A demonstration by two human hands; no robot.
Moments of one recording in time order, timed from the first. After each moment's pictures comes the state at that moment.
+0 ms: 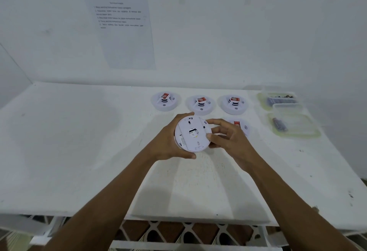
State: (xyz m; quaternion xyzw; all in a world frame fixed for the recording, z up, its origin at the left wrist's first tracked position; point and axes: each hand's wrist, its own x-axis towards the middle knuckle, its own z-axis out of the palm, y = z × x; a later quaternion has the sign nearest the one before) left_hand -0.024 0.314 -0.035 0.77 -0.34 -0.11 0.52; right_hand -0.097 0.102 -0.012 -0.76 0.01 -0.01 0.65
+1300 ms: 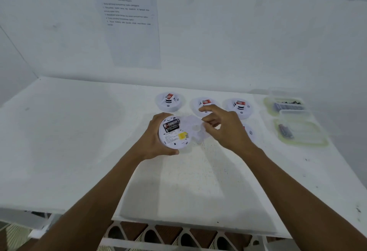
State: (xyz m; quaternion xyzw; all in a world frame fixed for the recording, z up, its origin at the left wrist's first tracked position) left_hand -0.003 0.357 -0.053 0.82 -0.26 -0.01 0.51; right_hand -0.053 0.114 0.011 -0.90 -0.11 -0.14 0.39
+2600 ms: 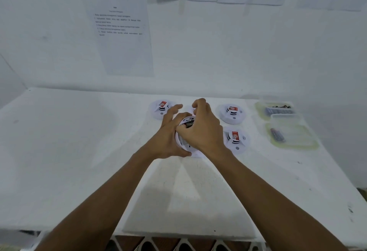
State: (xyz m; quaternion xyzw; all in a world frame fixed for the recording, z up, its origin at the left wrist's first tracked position) left_hand 0.008 0.300 -0.024 0.82 -0.36 0.01 0.45; right_hand -0.039 0.170 0.024 -0.93 0.06 -0.20 0.30
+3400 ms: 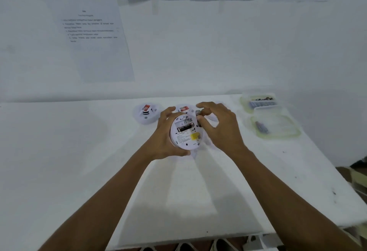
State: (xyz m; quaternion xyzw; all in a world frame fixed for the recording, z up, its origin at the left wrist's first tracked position) left_hand 0.018 0.273 -0.030 0.81 -0.38 -0.02 0.45; right_hand -0.060 0.086 0.018 -0.87 -0.05 -0.31 0.37
